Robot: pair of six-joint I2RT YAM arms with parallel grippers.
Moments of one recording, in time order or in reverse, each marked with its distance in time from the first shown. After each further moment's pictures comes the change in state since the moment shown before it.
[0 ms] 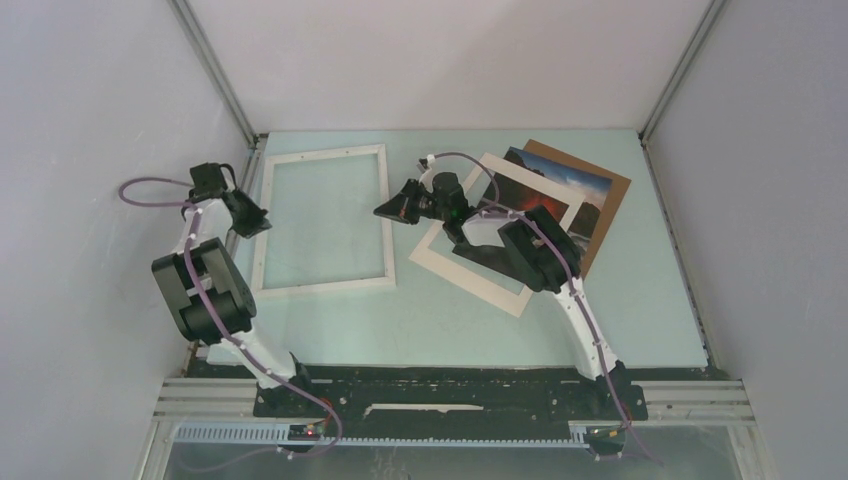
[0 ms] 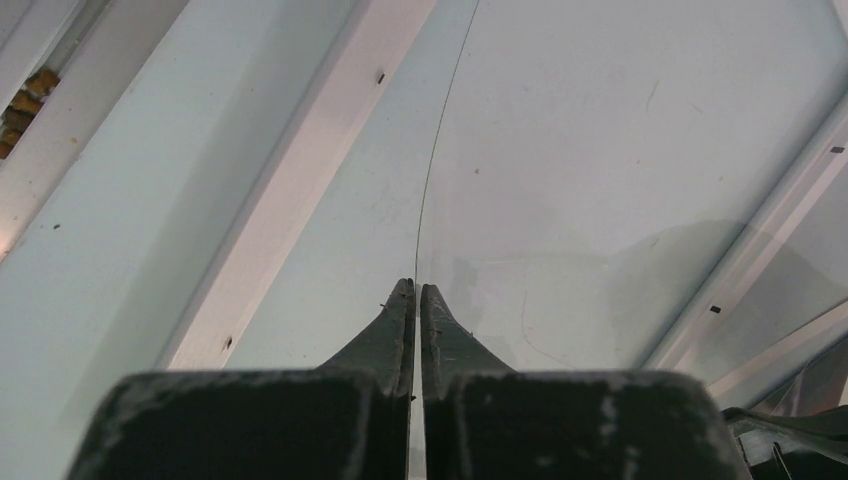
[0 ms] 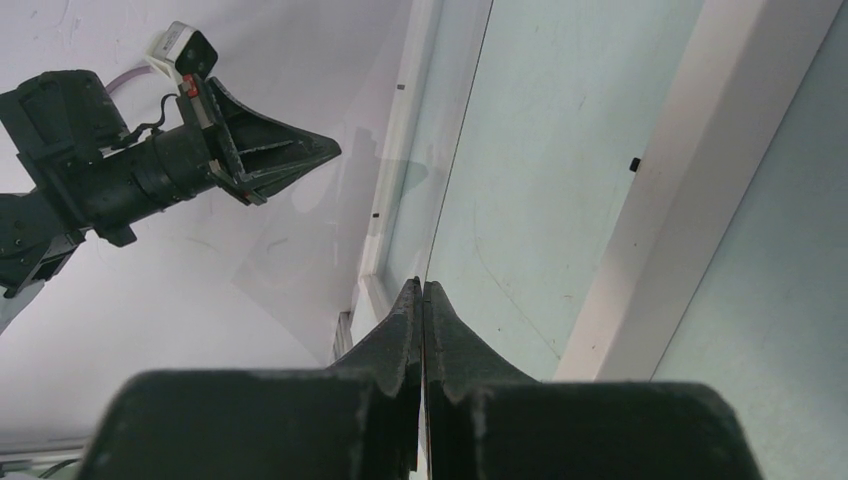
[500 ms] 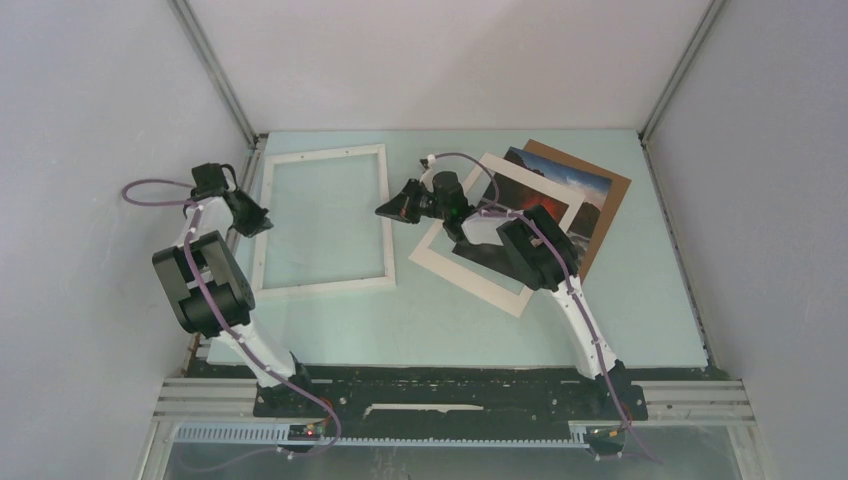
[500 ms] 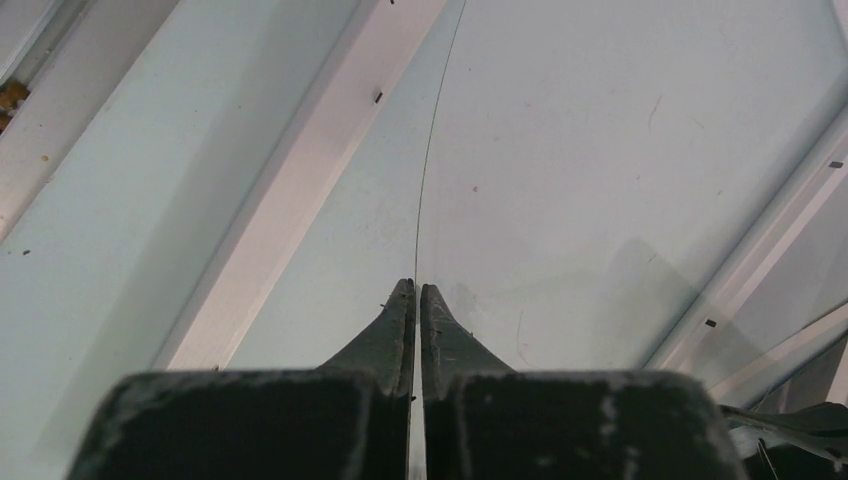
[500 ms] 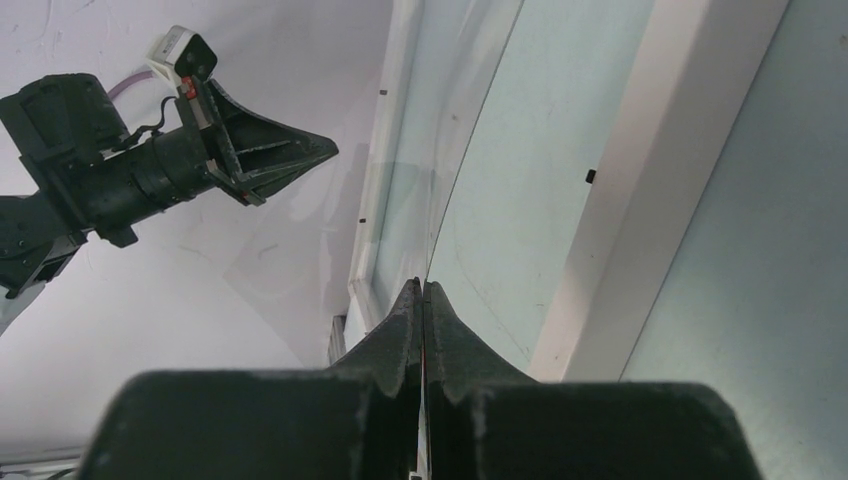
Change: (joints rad) left arm 0.003 0.062 0.023 0.021 0.023 -0.024; right arm -0.016 0.041 0.045 -0.028 -0.003 0.000
